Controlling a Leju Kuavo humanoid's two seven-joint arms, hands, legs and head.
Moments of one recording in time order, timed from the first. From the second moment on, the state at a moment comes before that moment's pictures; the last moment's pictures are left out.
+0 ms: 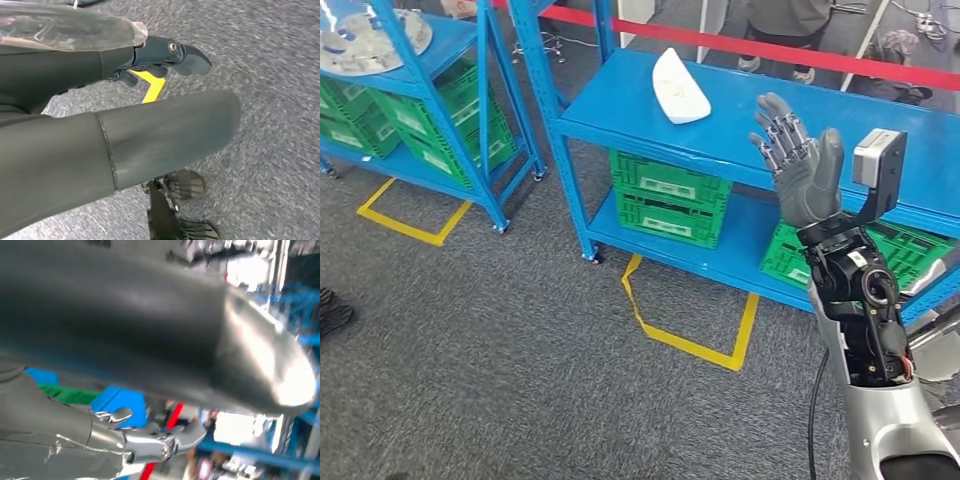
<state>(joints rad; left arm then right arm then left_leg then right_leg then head) -0.21 0.07 1.22 -0.18 -1.10 -0.11 -0.18 -0.37 -0.19 0.06 -1.66 -0.23 0.23 -0.03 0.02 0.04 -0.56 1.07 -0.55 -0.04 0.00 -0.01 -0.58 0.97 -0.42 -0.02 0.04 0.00</state>
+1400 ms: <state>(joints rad) -0.21 0.08 1.22 -0.18 -1.10 -0.11 -0.18 -0.35 -0.19 0.06 -1.66 -0.25 0.22 -0.02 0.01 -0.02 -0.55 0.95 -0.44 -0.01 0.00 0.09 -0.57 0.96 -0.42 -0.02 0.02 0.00</state>
